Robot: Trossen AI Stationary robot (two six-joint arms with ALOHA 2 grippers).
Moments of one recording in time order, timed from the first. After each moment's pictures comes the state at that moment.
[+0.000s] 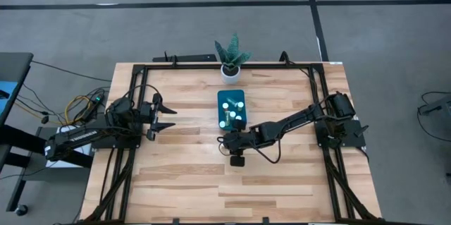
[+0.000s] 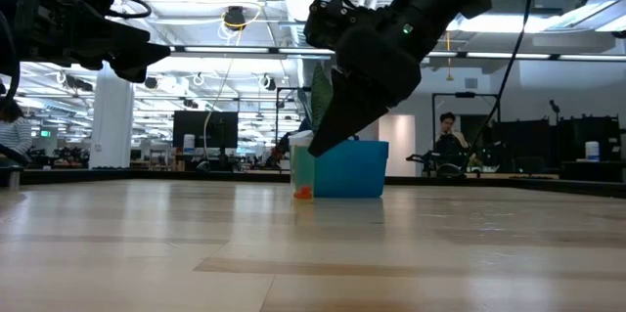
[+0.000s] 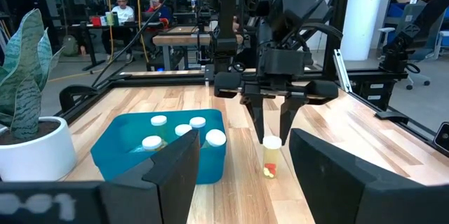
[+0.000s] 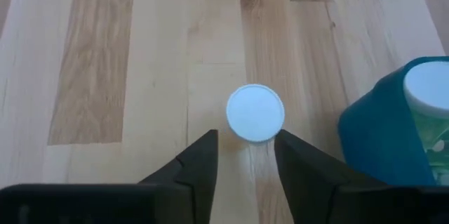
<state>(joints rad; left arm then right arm) 0.42 0.07 0.02 0.06 0.48 0.01 0.23 1.90 1.17 -0.19 0.21 0.12</state>
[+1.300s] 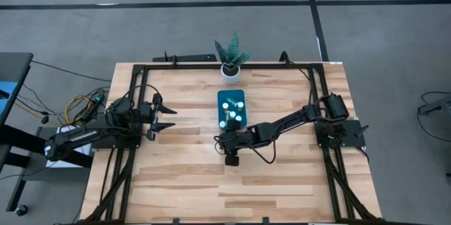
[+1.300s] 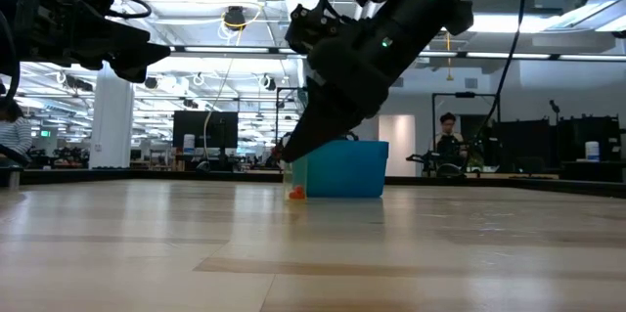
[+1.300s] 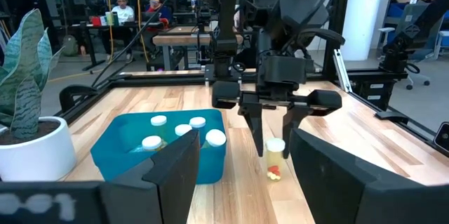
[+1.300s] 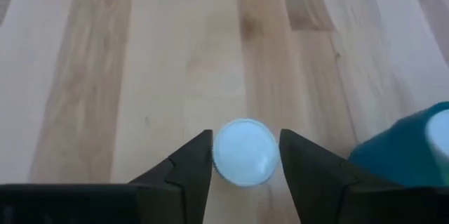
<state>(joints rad) 0.42 0.07 0.02 0.06 0.48 0.01 0.21 1.97 1.19 -0.07 0.21 0.09</state>
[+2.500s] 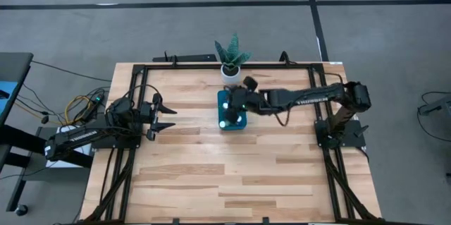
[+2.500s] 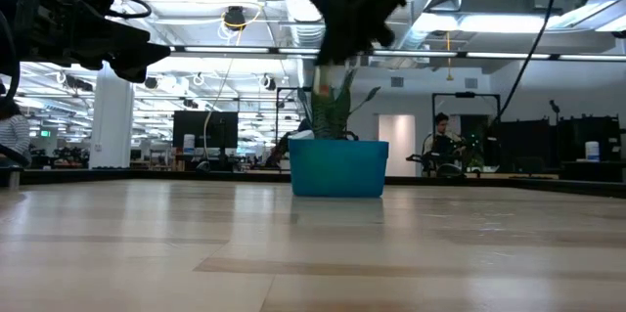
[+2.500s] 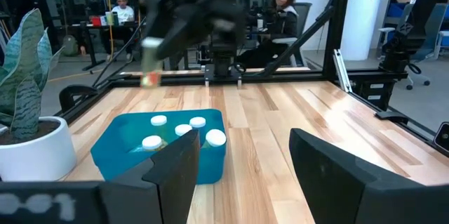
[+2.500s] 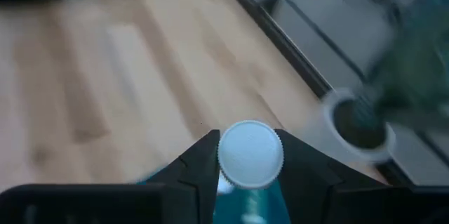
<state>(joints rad) 0.42 0.07 0.02 0.06 0.48 0.01 -0.01 1.69 1.30 -0.34 0.50 0.14</state>
